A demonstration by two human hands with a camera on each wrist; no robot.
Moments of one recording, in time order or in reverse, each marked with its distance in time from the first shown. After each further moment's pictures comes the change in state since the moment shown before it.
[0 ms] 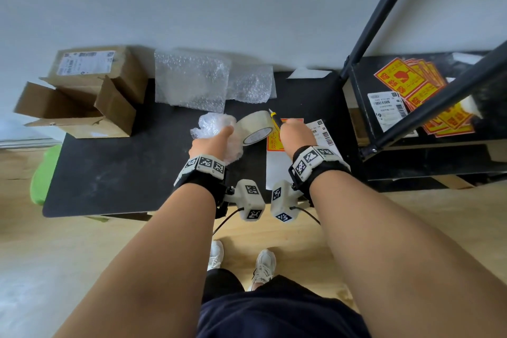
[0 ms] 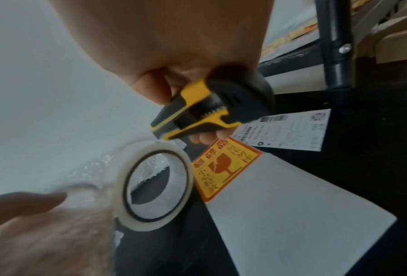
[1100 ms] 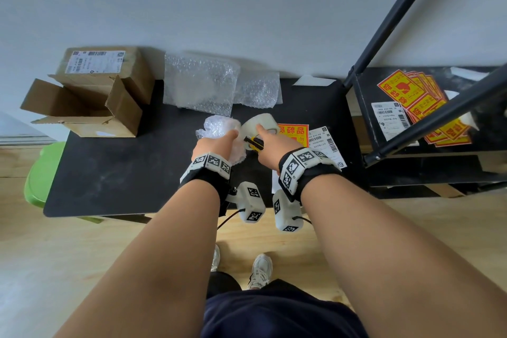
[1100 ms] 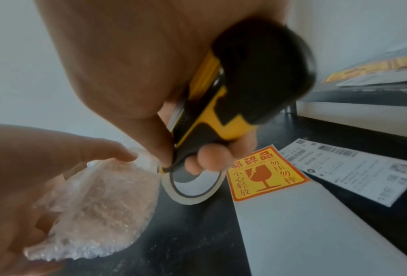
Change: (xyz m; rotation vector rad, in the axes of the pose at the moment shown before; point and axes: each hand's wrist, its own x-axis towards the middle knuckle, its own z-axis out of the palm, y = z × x) left_hand 0.011 0.005 -0.013 0.228 -0.038 0.053; right_hand -0.032 -0.039 0.021 -0.634 -0.323 -0.251
